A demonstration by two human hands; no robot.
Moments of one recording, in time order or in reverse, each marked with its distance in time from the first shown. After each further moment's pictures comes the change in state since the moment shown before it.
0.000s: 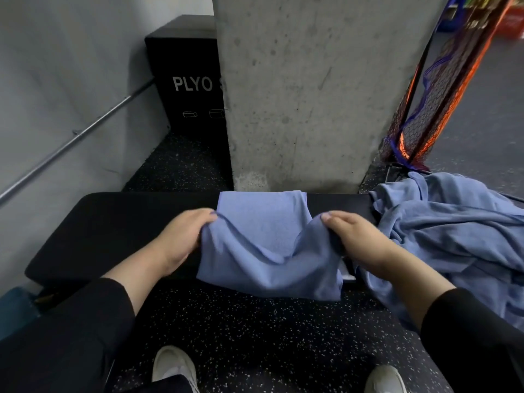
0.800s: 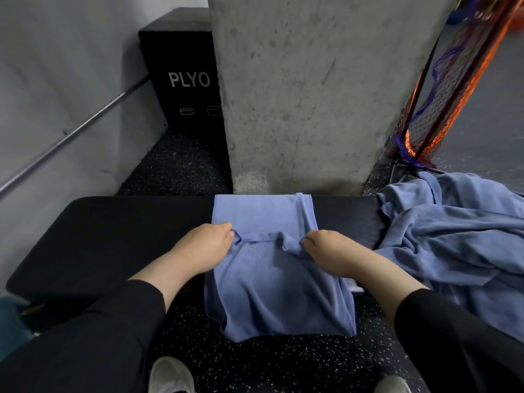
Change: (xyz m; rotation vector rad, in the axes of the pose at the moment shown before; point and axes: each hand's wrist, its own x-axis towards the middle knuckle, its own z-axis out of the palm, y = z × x) left_hand 0.050 -0.027 0.021 1.329 -0.110 0.024; right_hand 0.046 0.012 0.035 -0.989 -0.282 -0.038
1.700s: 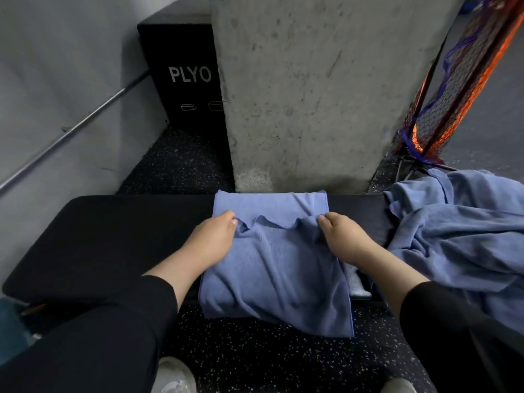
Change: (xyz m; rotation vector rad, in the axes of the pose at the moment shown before) left_hand 0.028 -0.006 0.020 -0.255 0.158 -0.027; right_hand 0.029 0.026 0.005 0.546 0.323 0.238
